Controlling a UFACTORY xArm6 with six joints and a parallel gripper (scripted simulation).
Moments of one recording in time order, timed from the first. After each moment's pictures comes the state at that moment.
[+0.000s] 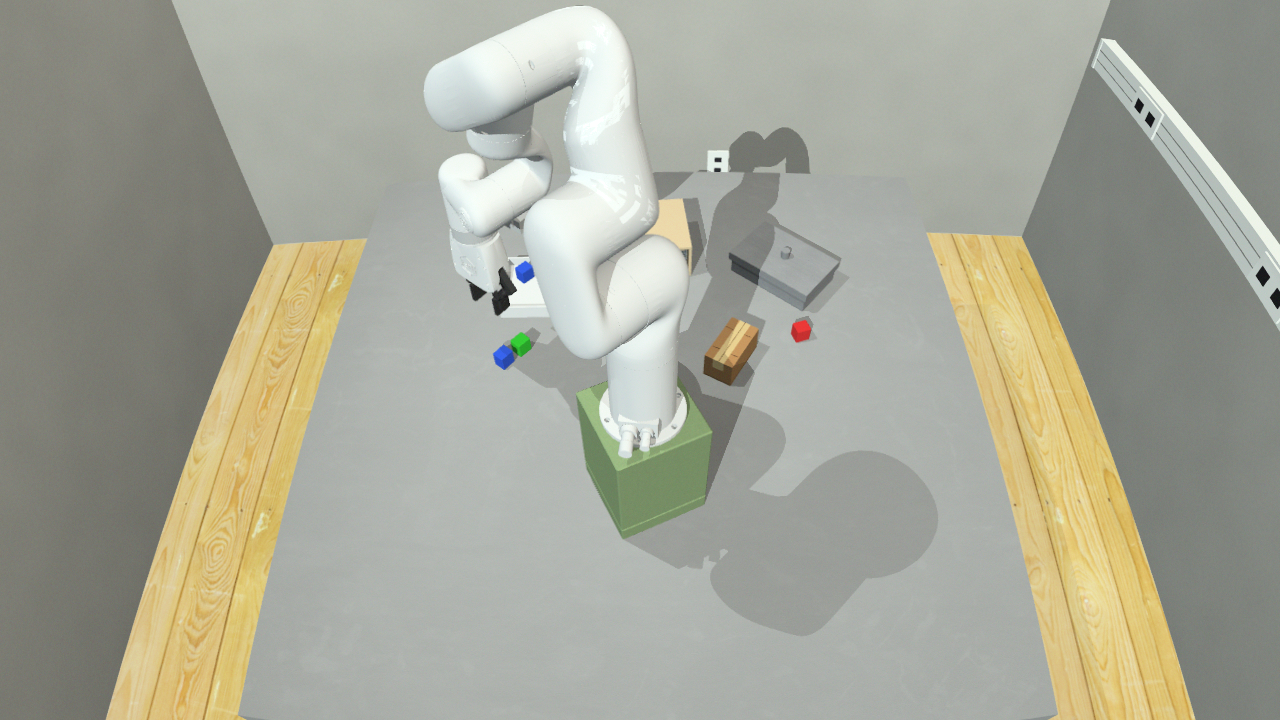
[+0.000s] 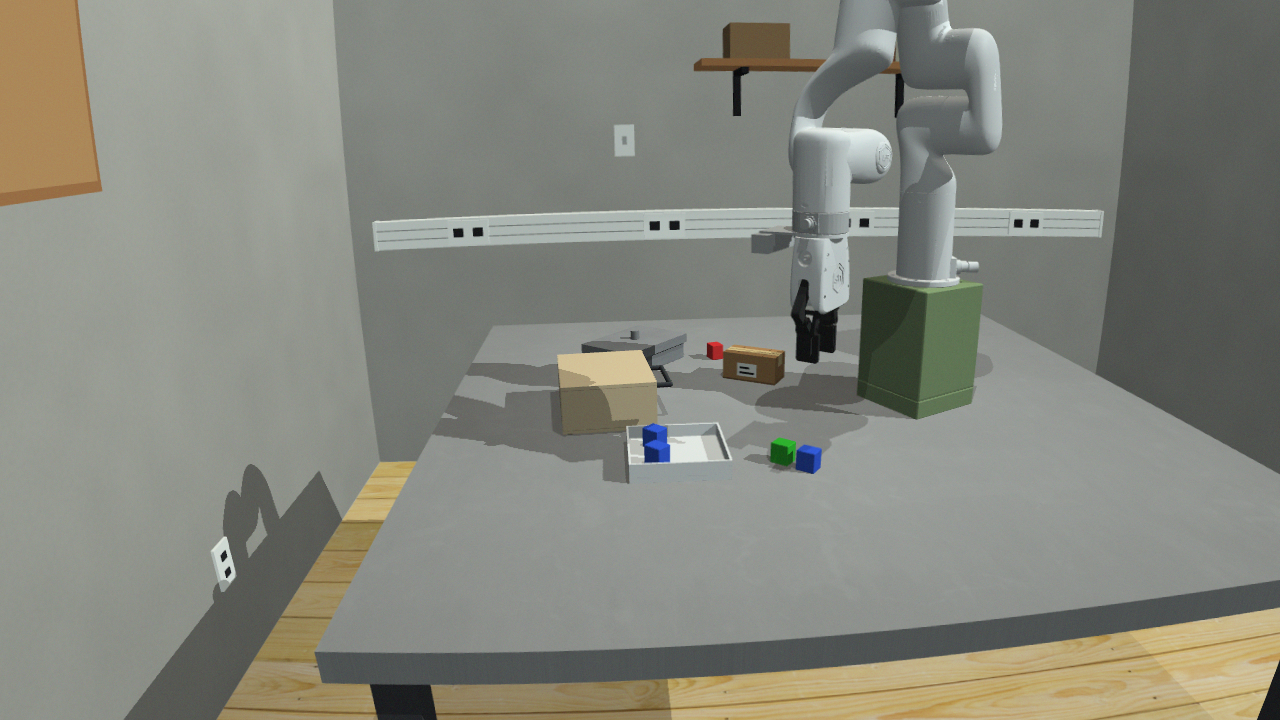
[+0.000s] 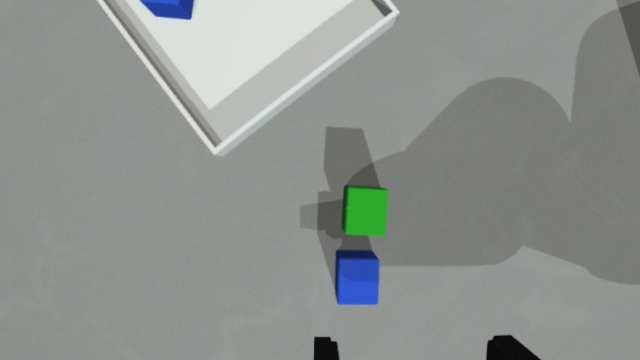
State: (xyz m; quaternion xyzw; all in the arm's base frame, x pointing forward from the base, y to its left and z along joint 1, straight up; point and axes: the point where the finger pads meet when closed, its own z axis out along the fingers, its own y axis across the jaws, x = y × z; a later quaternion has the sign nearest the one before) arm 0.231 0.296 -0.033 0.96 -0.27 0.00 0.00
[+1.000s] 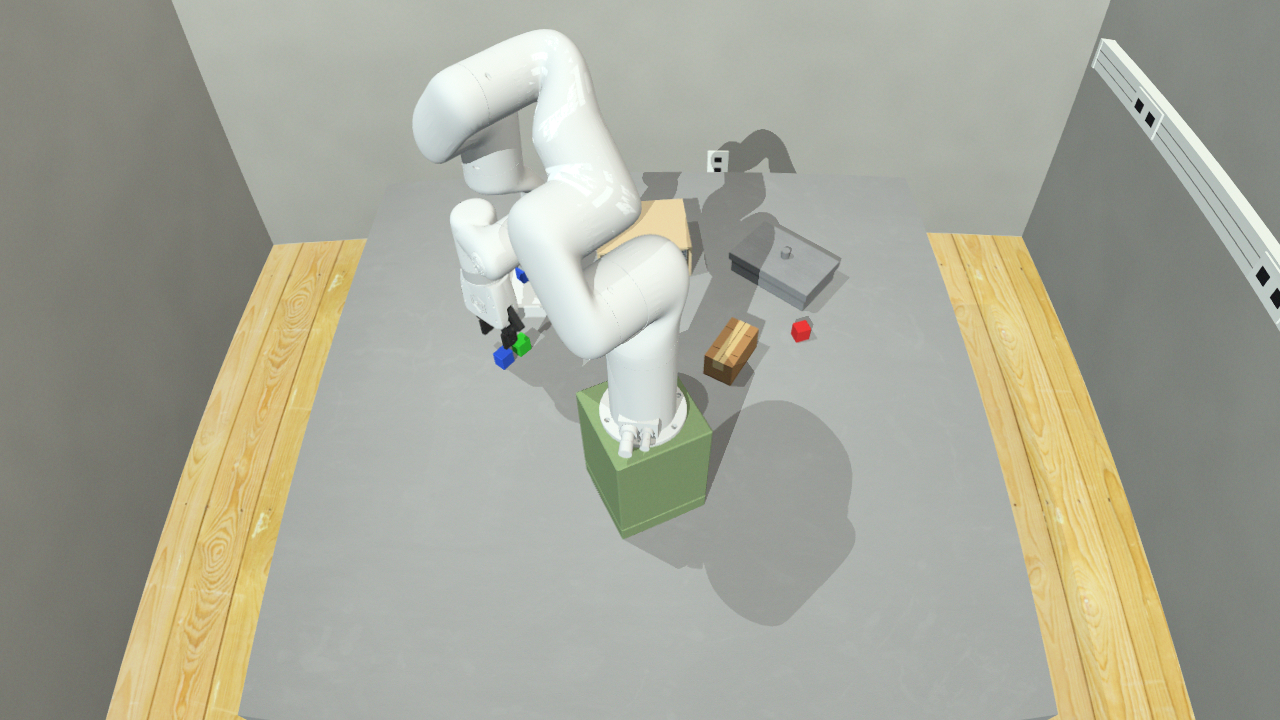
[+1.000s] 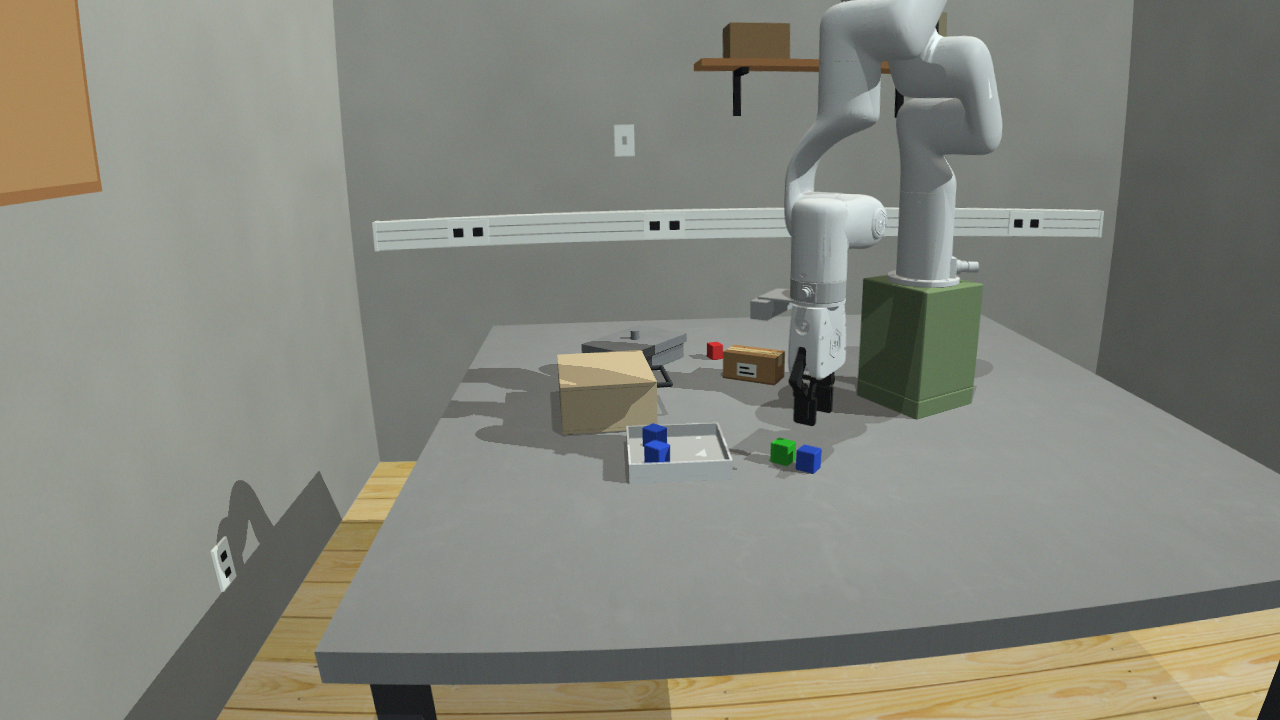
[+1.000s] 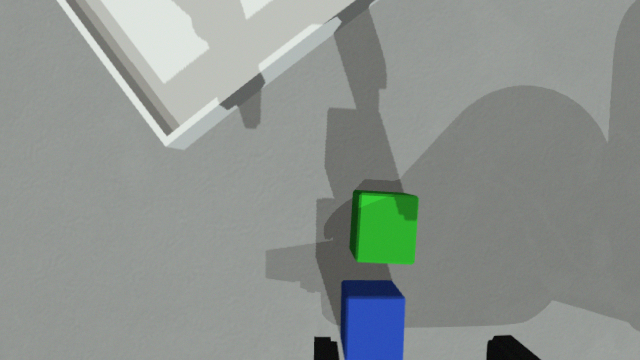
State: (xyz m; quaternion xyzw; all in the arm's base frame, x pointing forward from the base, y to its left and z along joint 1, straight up) arm 0.230 0.294 -0.123 0.96 -0.27 0.00 0.00
